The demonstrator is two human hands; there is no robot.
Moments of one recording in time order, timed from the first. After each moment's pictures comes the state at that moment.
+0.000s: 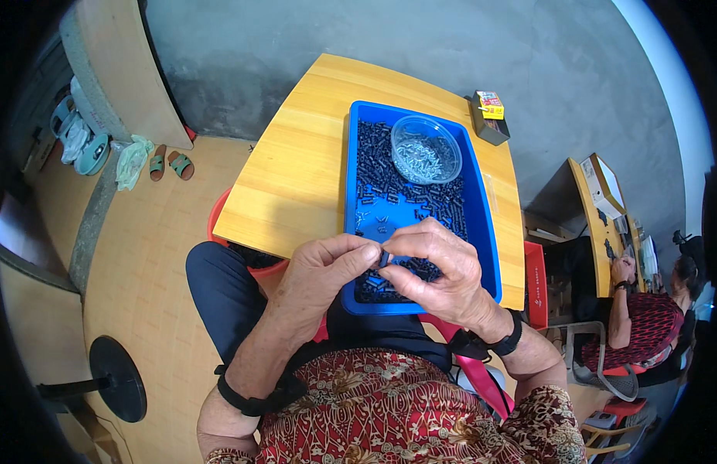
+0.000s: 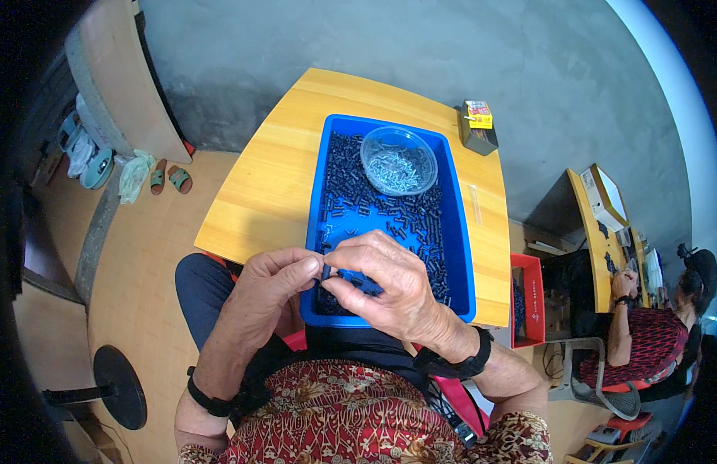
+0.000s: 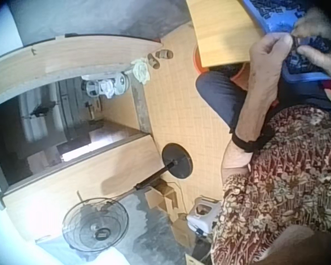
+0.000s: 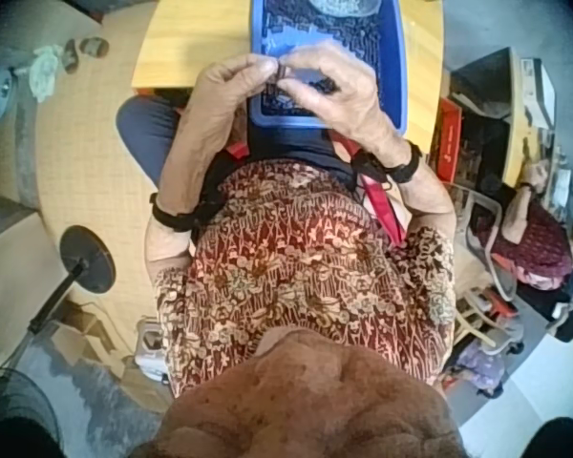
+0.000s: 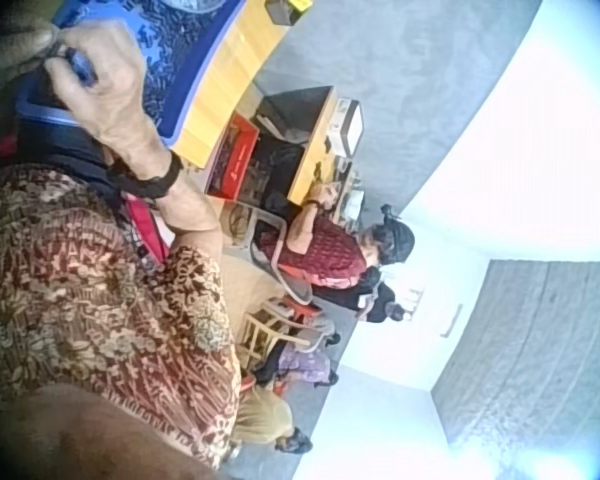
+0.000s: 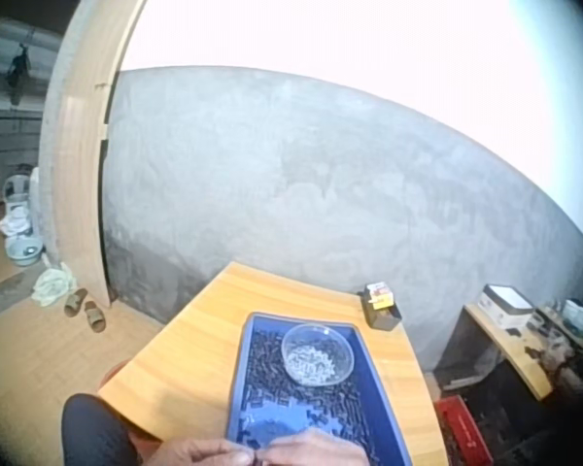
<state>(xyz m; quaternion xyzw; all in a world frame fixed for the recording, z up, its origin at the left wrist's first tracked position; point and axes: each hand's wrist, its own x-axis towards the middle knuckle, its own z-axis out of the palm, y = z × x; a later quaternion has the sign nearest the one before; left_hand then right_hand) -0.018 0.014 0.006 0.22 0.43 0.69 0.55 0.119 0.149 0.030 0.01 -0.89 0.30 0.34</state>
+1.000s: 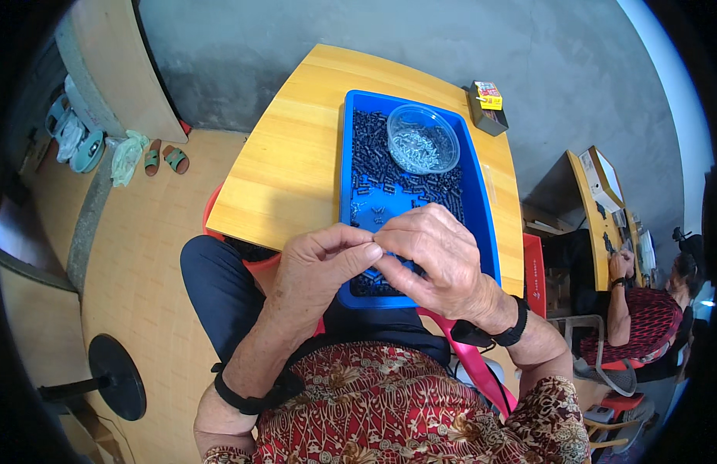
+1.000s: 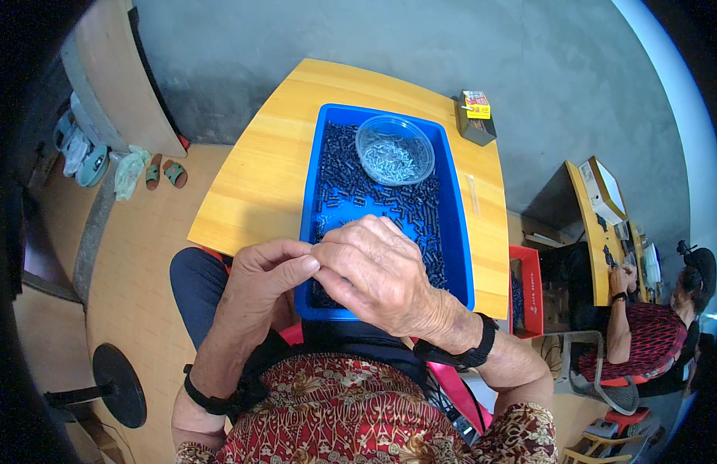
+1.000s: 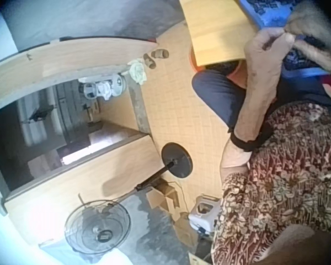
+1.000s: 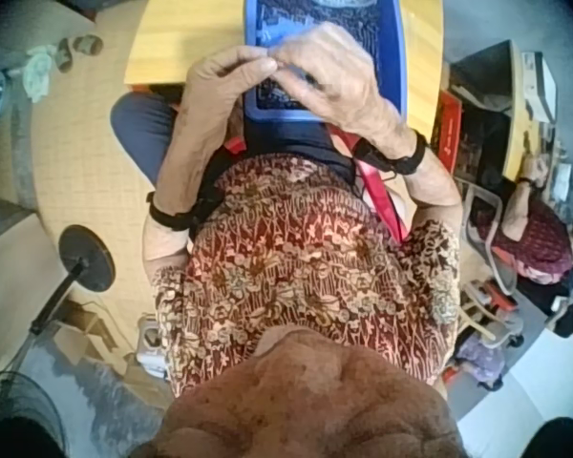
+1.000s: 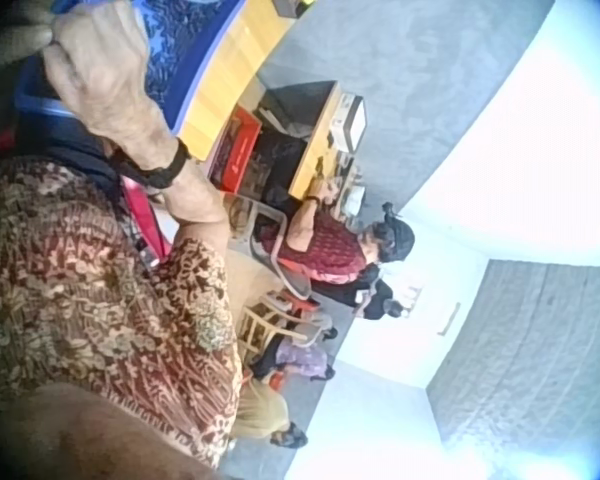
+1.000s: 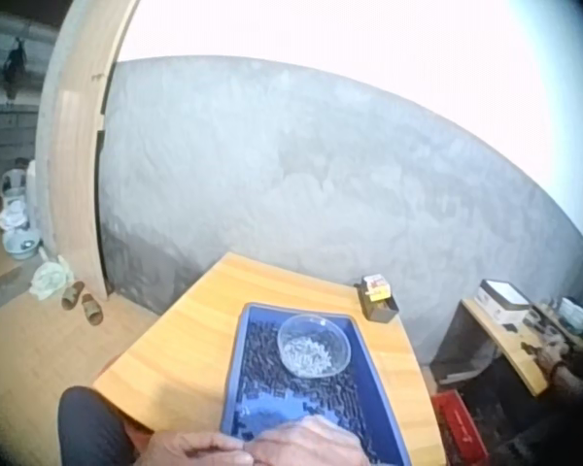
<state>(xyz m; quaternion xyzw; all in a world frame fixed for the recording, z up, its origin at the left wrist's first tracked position) -0.012 0.016 0.001 0.26 0.45 0.69 0.50 0.111 0.152 0.037 0.07 -0.92 0.17 0.36</state>
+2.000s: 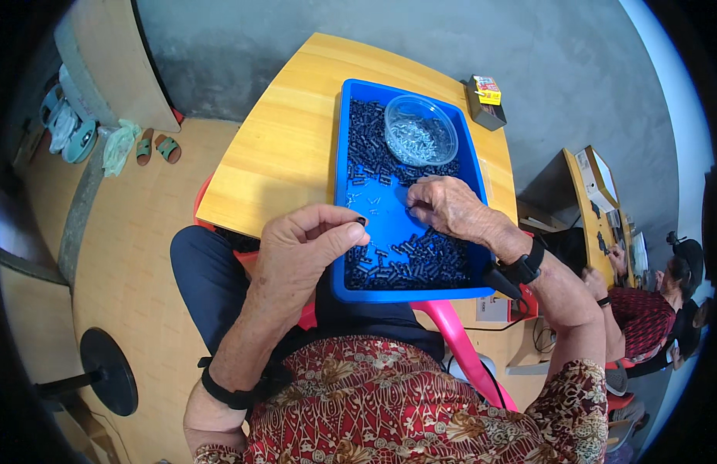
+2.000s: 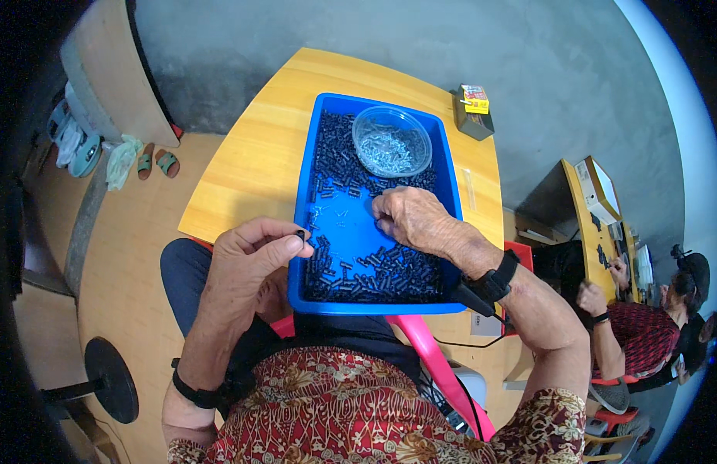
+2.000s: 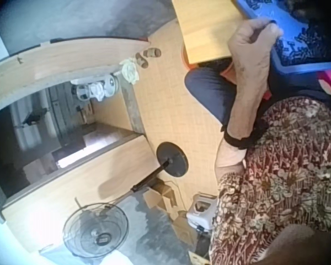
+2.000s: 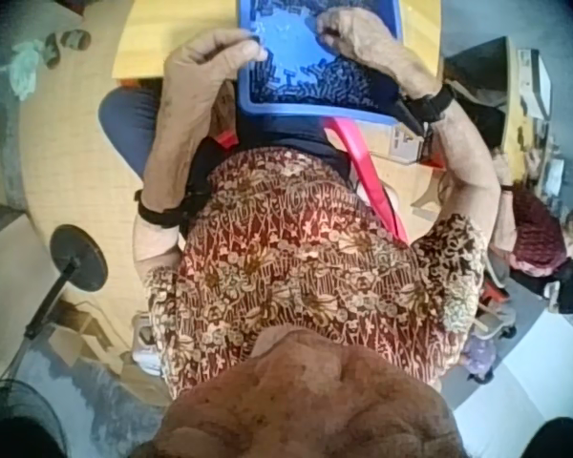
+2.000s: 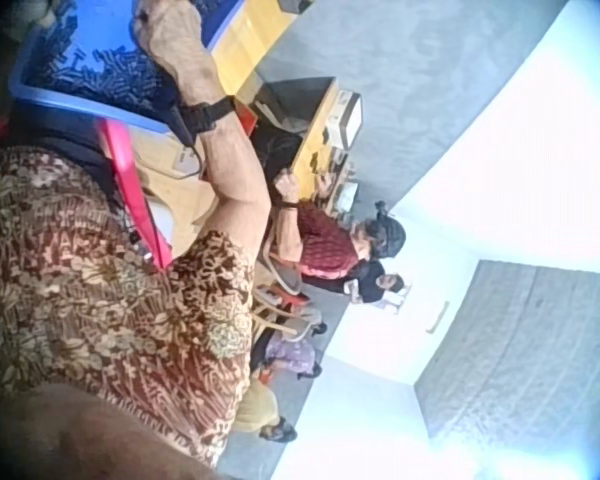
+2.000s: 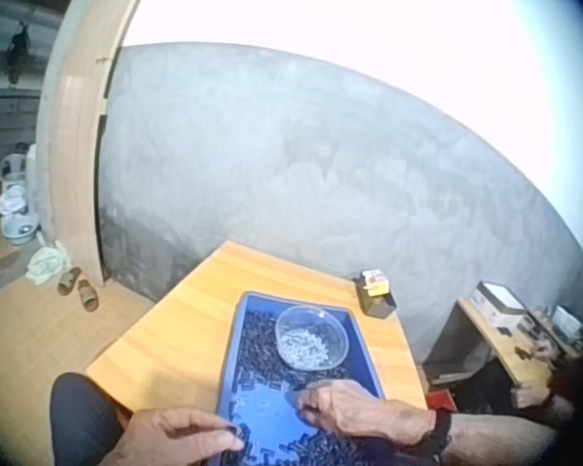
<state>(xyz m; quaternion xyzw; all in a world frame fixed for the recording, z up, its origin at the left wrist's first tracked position) -0.021 0.017 0.002 0.22 0.47 0.72 0.46 0.116 0.256 0.004 -0.07 -0.99 0.13 -0.03</state>
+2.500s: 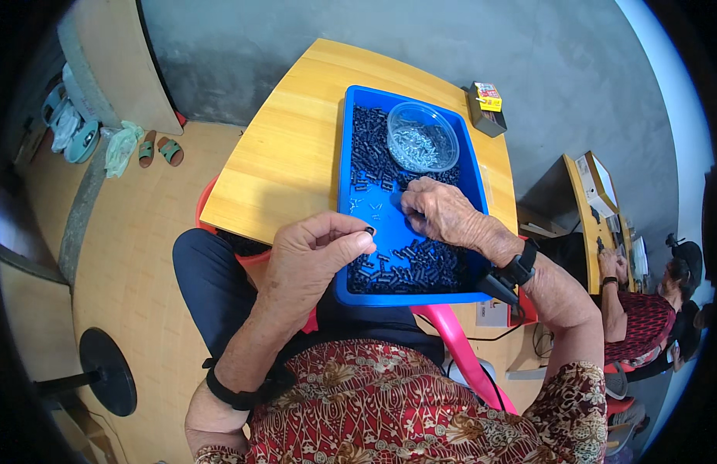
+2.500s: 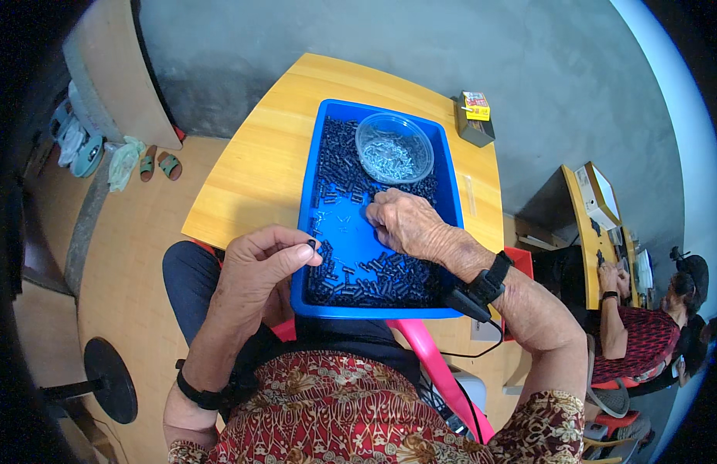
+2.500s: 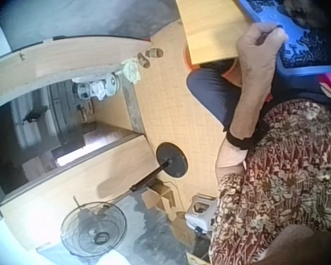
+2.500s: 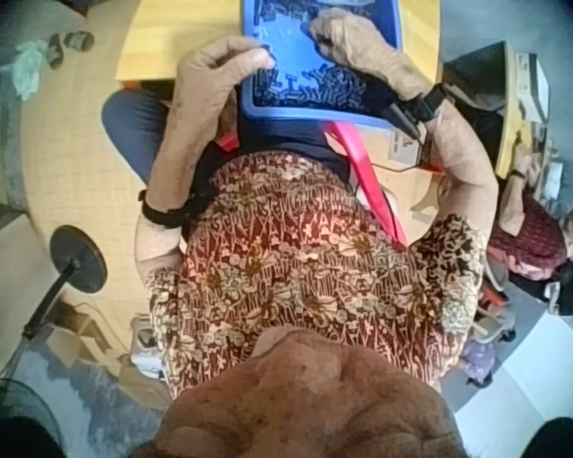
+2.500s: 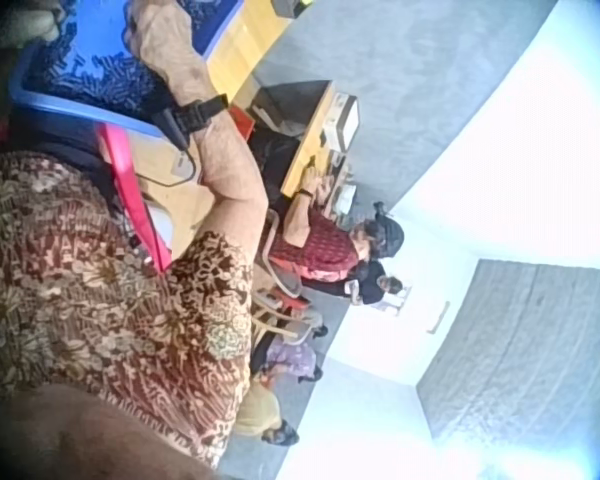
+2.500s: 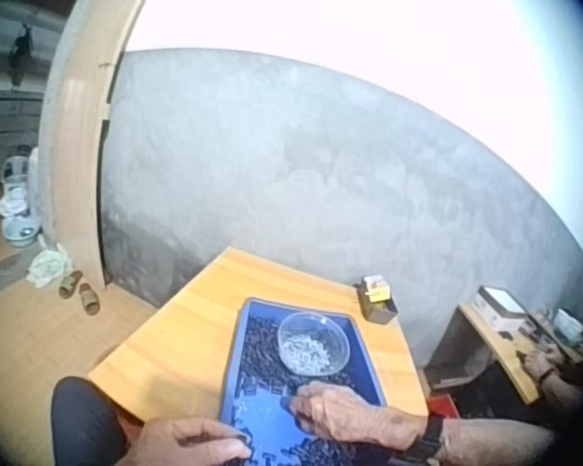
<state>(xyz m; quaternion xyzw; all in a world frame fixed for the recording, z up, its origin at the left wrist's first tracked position) -0.018 0.019 -0.005 0.24 0.47 0.70 0.47 0.110 0.251 0.000 -0.03 -1.00 0.07 -0.04</state>
